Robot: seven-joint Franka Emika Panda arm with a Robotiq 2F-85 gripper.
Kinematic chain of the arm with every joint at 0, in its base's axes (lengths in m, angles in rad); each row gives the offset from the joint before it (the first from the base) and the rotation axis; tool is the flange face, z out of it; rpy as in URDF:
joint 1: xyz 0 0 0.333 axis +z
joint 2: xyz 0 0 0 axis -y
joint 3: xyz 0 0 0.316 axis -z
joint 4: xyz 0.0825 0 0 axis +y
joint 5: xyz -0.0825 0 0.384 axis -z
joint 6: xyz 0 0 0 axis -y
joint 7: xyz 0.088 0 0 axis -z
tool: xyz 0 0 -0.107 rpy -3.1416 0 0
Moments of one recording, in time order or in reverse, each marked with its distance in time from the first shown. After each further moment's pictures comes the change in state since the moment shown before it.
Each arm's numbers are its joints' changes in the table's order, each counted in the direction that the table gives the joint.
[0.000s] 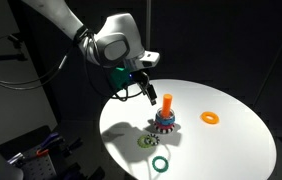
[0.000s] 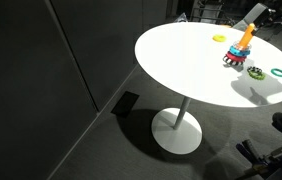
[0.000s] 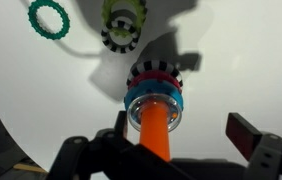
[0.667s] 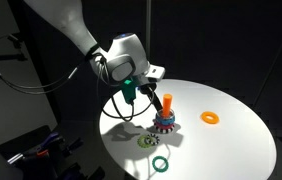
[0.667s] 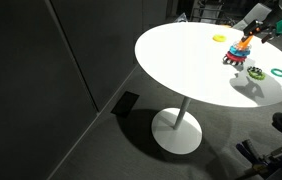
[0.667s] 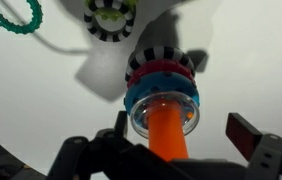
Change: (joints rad) arm 0.050 -0.184 0.069 -0.041 -0.084 0.228 0.024
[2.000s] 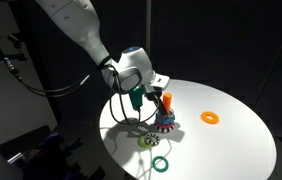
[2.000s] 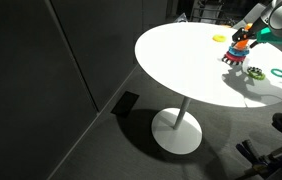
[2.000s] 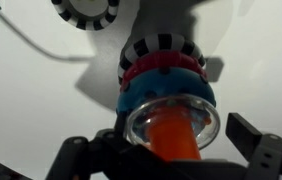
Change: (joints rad) arm 0.090 -0.190 0.069 -0.125 -0.114 0.080 0.001
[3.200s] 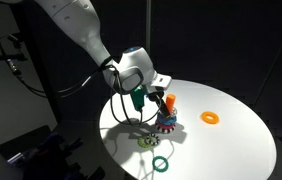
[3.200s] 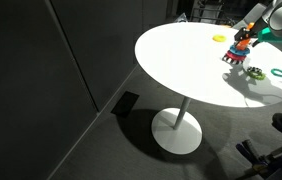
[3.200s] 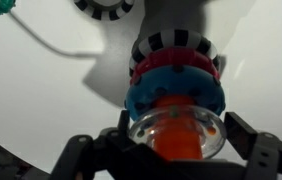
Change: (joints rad) arm 0.070 -0.015 0.088 -0.010 -0.003 0.000 0.000
